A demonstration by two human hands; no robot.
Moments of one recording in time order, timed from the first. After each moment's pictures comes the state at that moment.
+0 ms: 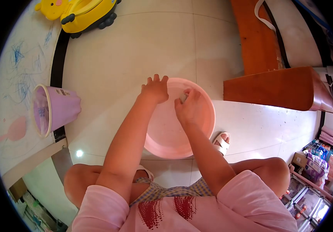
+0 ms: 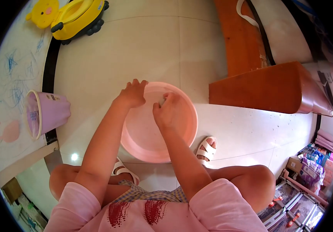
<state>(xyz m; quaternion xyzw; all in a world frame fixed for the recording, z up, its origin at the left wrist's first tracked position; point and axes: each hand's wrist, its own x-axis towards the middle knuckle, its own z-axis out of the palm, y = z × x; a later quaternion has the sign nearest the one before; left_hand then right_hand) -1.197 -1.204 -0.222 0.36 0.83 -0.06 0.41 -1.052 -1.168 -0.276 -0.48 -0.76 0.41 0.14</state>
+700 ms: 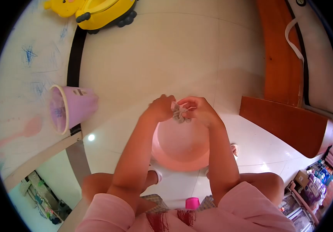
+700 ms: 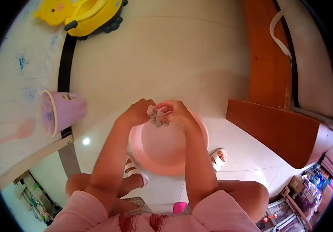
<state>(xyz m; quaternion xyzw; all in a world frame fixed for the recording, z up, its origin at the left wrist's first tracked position) -1.228 -1.241 -0.216 0.28 0.82 0.06 0.50 -1.103 -1.103 -0.226 -0.29 -0.55 0.76 -0.18</state>
